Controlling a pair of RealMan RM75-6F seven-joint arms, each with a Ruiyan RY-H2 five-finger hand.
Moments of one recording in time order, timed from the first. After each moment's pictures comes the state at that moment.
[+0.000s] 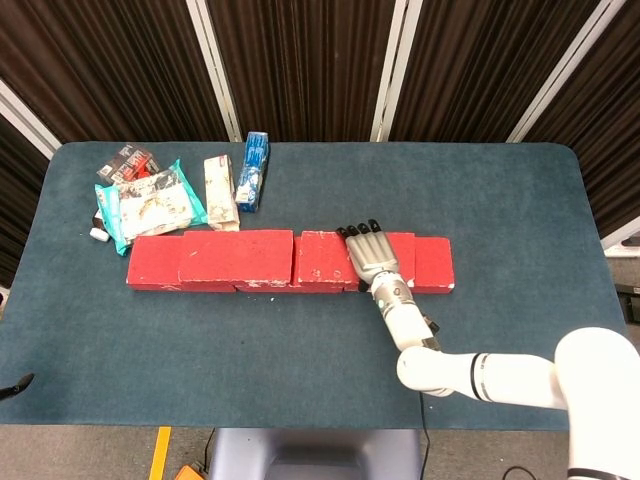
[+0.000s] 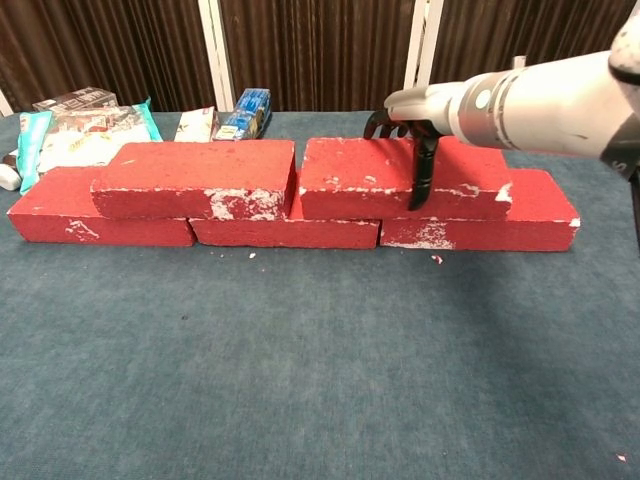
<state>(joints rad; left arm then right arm) -0.01 -1.06 -0.11 -1.72 1.26 1.51 0.18 1.16 -1.50 0.26 -1.58 -0.25 0.96 -0.82</state>
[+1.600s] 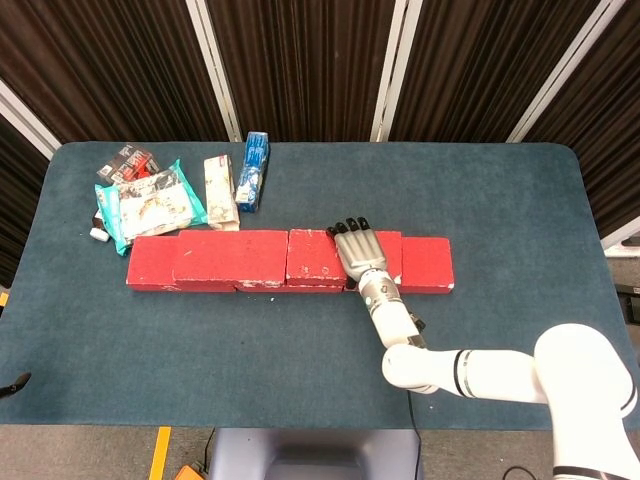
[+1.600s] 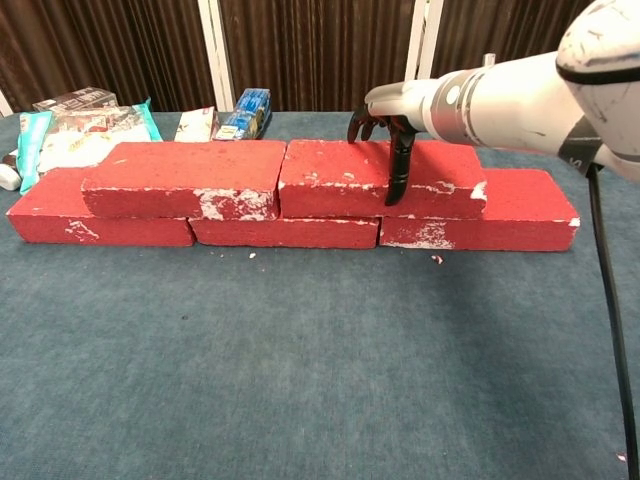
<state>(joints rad) -0.01 -1.06 -0.11 -1.72 1.24 1.51 0.18 1.22 -1.54 0.26 -1.54 -0.21 0.98 -0.78</state>
